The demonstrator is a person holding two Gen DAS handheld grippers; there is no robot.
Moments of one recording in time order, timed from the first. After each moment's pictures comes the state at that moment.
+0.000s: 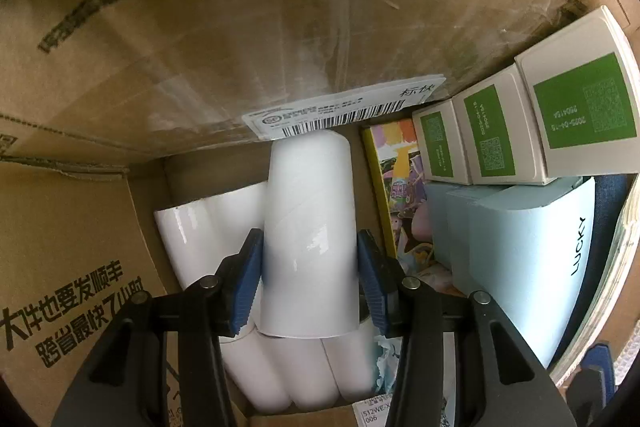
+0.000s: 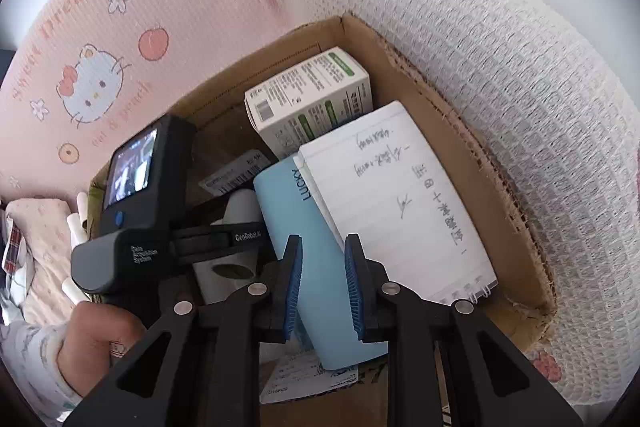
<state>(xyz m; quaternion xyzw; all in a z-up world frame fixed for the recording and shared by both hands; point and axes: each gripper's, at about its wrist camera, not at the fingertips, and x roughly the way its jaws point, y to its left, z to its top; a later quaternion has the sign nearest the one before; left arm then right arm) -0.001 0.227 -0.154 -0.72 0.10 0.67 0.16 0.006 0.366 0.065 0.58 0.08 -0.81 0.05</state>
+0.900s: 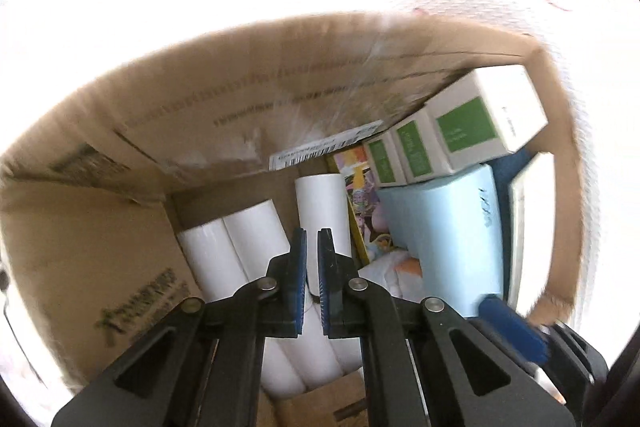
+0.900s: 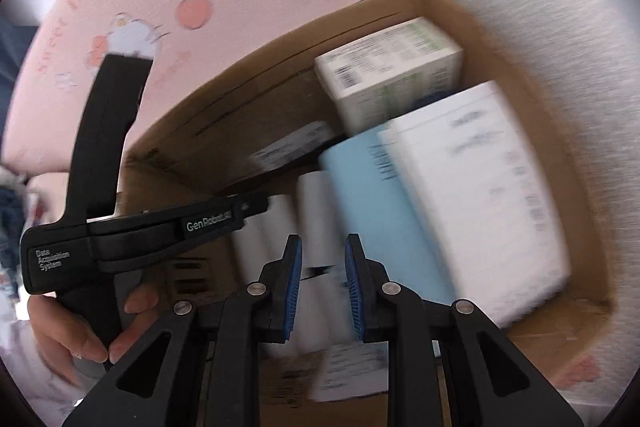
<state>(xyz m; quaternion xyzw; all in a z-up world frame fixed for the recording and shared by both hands) 0.006 0.219 -0.077 -0.67 0.07 0.69 0.28 0.006 0.325 0.039 0.60 0.03 -0.79 0.08</state>
